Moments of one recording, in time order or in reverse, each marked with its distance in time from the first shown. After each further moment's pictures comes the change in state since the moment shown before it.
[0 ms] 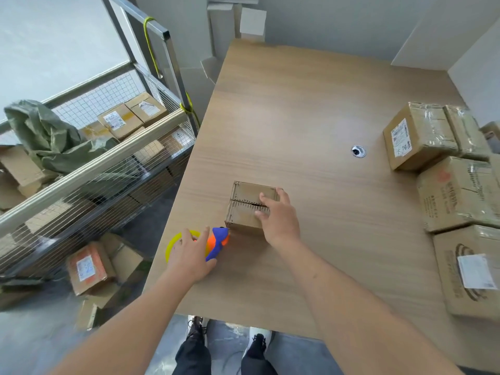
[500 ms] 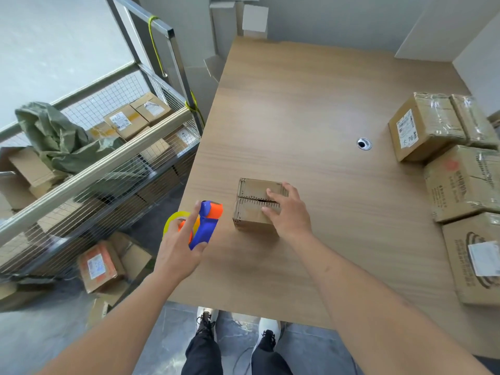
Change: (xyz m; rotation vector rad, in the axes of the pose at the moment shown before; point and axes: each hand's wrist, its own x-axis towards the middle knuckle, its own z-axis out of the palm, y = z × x) left_hand -0.022 -0.047 -0.009 -0.468 0.384 0.194; right_hand -0.007 0.015 0.003 -0.003 0.008 -0.065
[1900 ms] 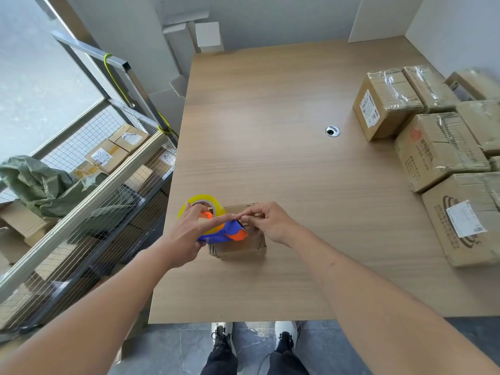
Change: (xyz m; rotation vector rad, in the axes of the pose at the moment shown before) left_hand 0.056 0.099 -0.033 0.416 -0.429 0.536; right_hand -0.011 0.021 -0.020 0.667 -0.285 -0.097
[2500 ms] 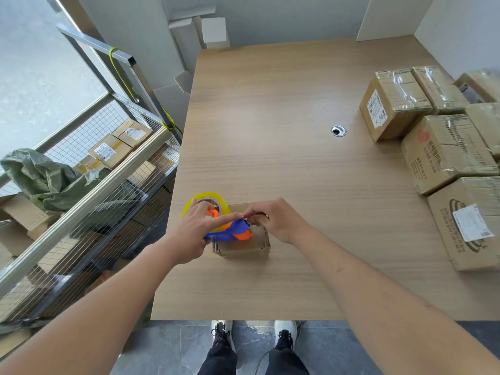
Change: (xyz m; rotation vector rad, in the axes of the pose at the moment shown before) left_hand 0.005 -0.001 0.001 0.083 -0.031 0.011; right_hand -0.004 -0.011 -0.011 -0.442 -0.010 -0.288
